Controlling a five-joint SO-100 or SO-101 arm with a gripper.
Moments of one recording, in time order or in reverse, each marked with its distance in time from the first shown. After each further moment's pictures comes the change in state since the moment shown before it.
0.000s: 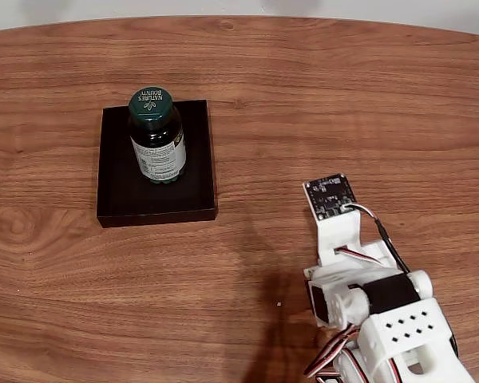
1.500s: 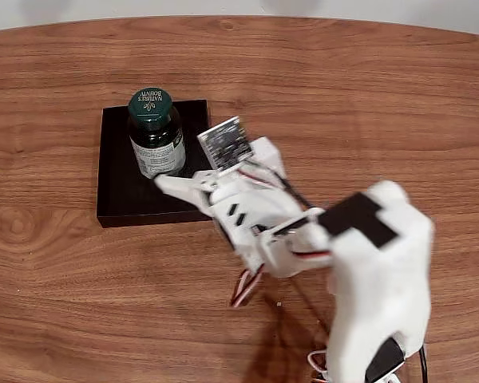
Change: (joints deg) arm -16.1 -91.8 -35.4 -103.9 1.2
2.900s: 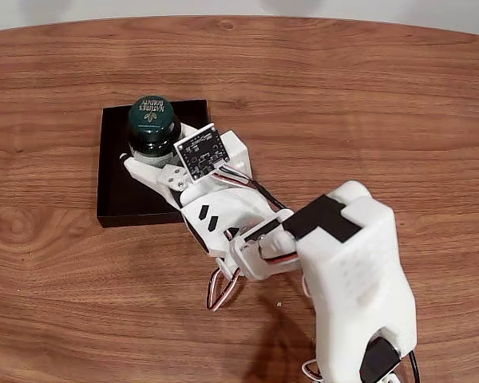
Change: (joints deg) arm -6.9 -11.0 -10.8 -14.4 -2.8
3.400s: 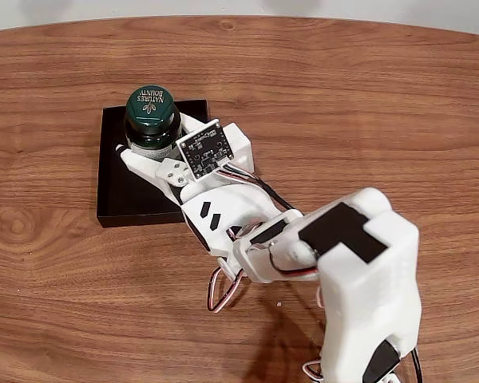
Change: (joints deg) arm -0.9 7.2 4.5 0.0 0.9
